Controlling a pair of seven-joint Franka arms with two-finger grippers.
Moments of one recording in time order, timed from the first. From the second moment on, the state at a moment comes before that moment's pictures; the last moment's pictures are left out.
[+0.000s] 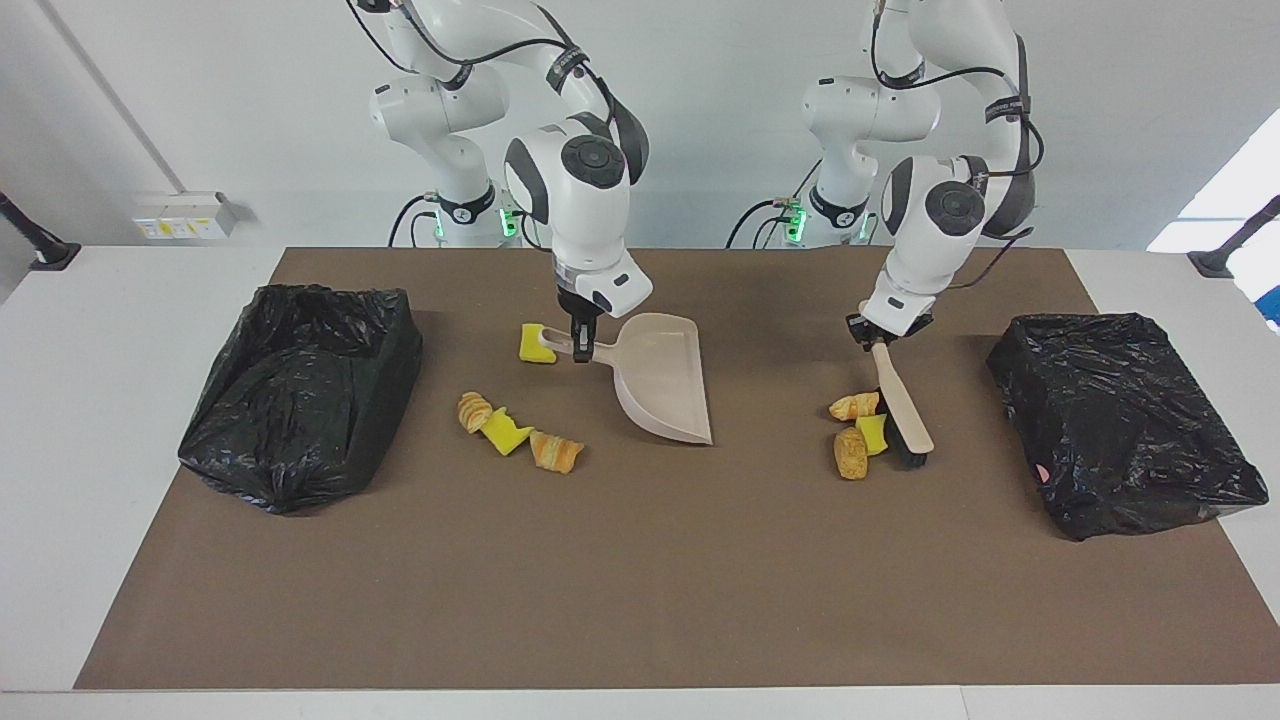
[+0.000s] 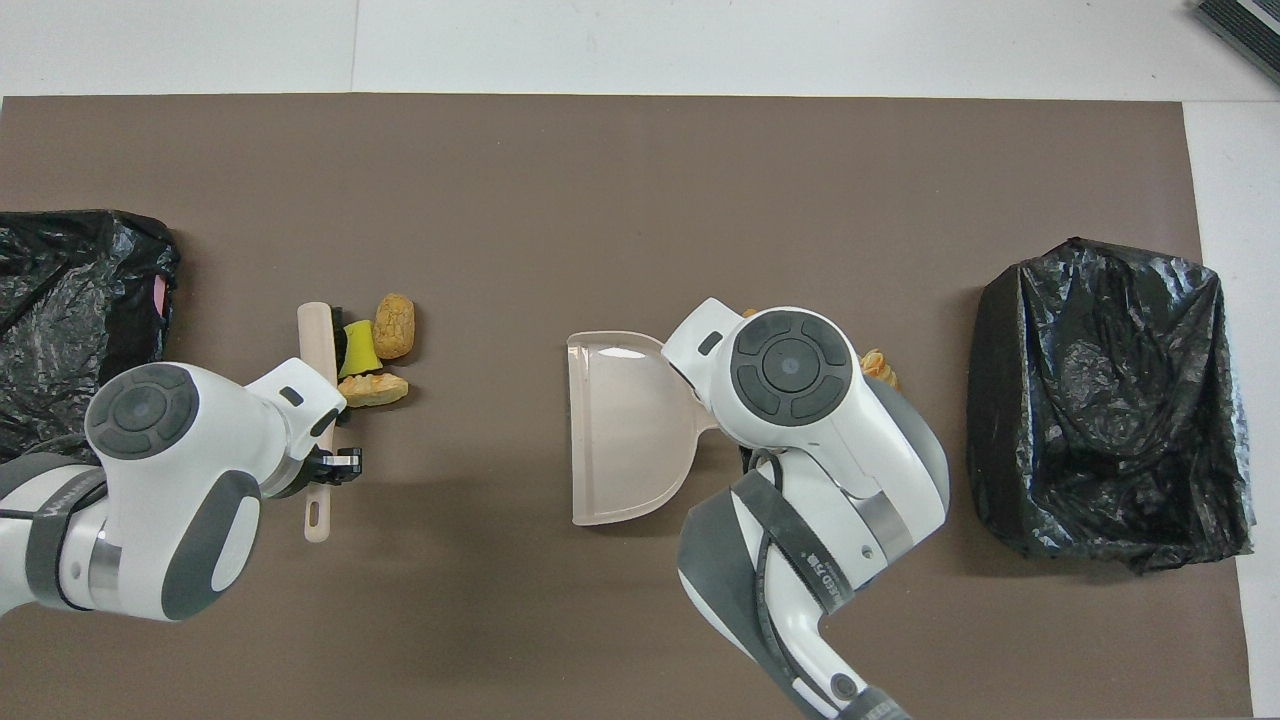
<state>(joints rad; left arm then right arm) -0.23 -0.09 0.00 -2.39 0.06 2.17 -0.27 0.36 0.17 0.17 -1.91 -0.13 2.04 -1.00</state>
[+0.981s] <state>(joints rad) -0.59 -0.09 -0.01 -2.38 -0.15 2.20 -0.45 0.35 0.22 0.17 -1.93 -0.13 2.11 -1.00</state>
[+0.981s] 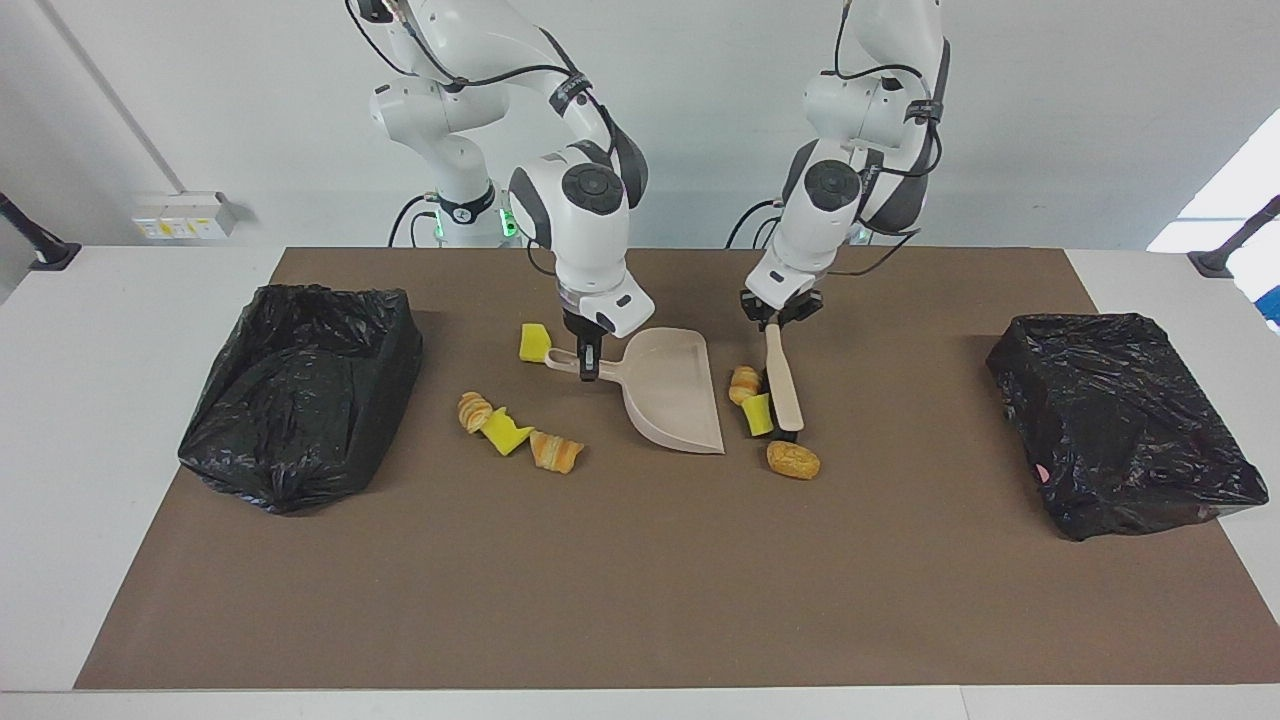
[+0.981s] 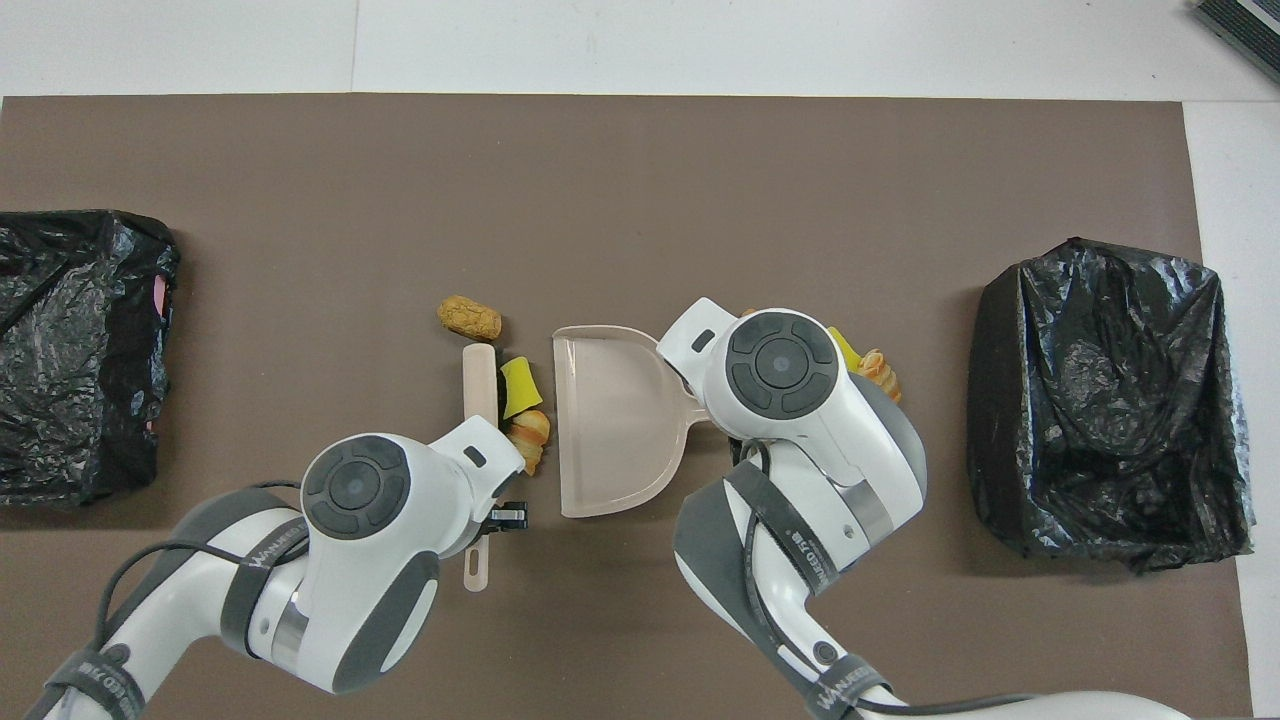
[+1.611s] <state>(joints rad) -0.72 -0.09 -0.01 -2.29 -0.26 2.17 -0.51 0.35 0.22 0.17 -1.93 -0.13 2.12 -1.01</state>
